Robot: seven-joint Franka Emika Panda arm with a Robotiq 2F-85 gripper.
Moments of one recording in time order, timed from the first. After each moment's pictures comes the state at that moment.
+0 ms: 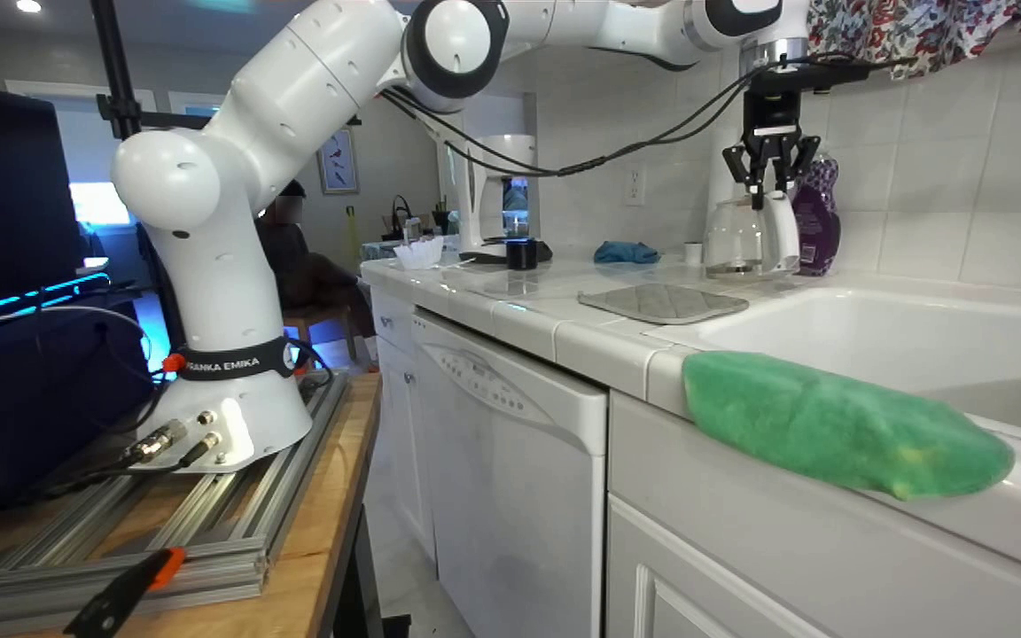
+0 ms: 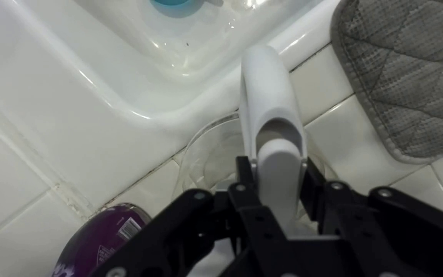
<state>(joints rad) 0.09 0.88 0.01 -0.71 -0.07 1.68 -1.26</state>
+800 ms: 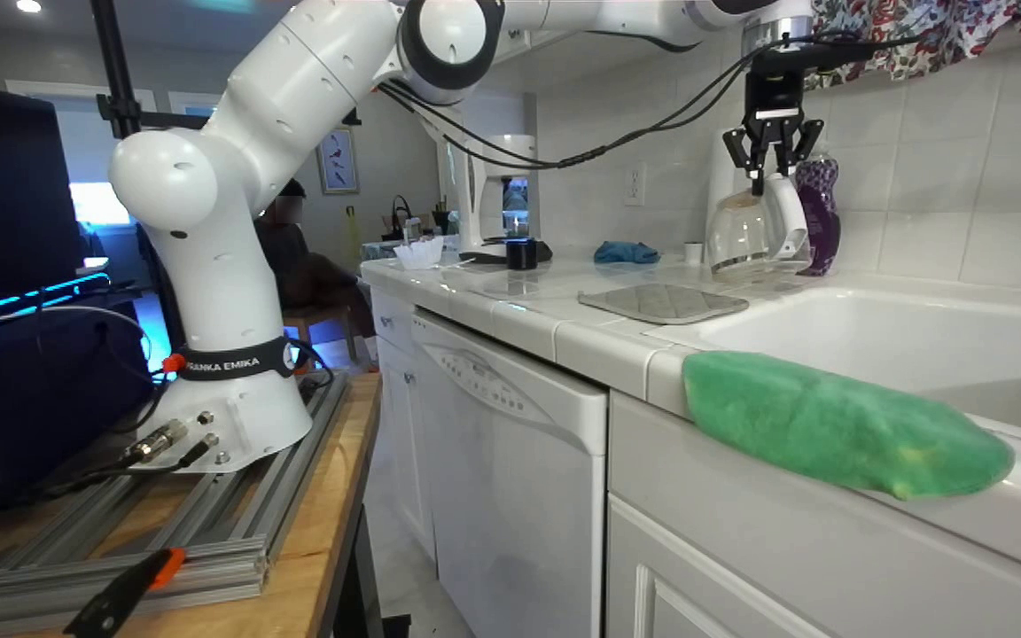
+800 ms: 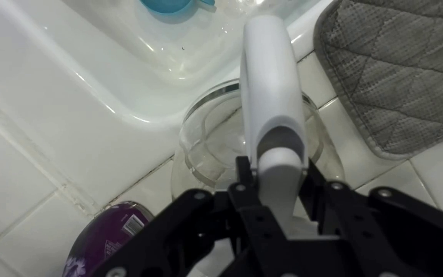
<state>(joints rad) 0.07 0.85 0.02 -0.70 -0.06 1.63 -1.26</state>
